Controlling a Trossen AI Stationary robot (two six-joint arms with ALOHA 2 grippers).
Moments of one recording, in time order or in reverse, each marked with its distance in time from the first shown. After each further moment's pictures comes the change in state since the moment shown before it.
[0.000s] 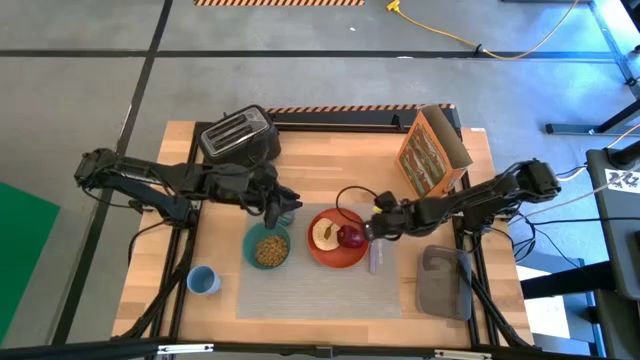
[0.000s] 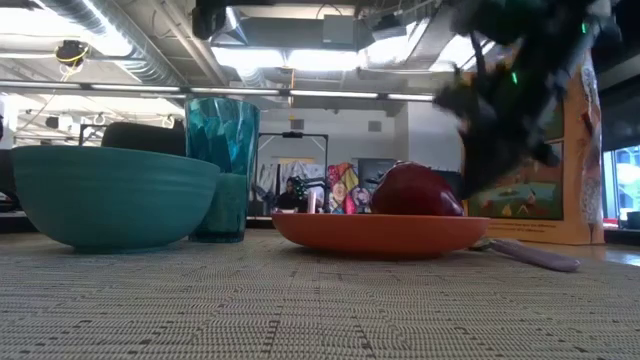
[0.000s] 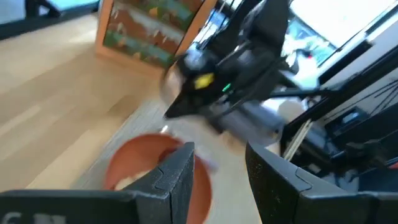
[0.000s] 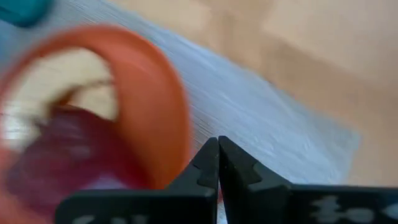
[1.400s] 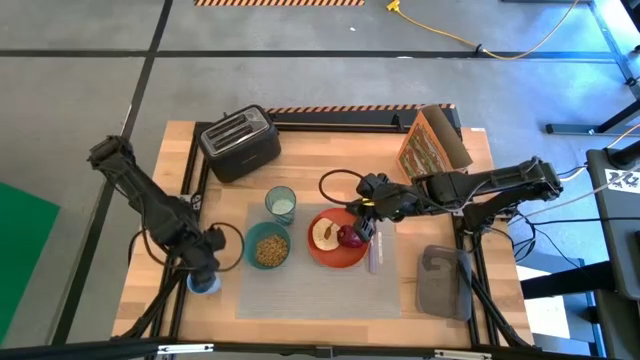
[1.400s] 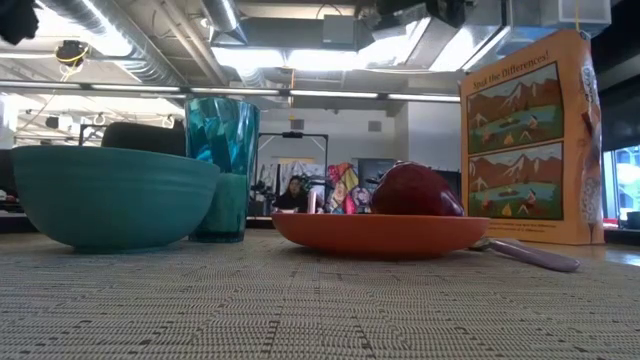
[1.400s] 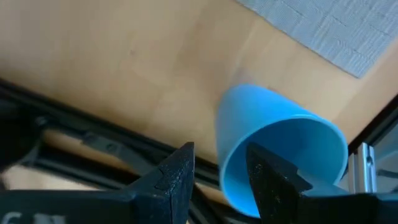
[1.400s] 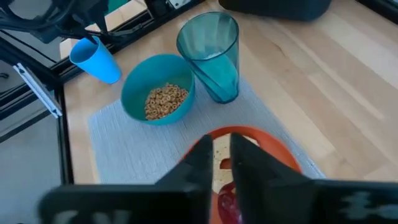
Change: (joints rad) left arm -0.652 0.016 -0.104 -0.980 0.305 -0.647; right arm -0.004 -0.024 0.610 -0.189 -0.121 -0.538
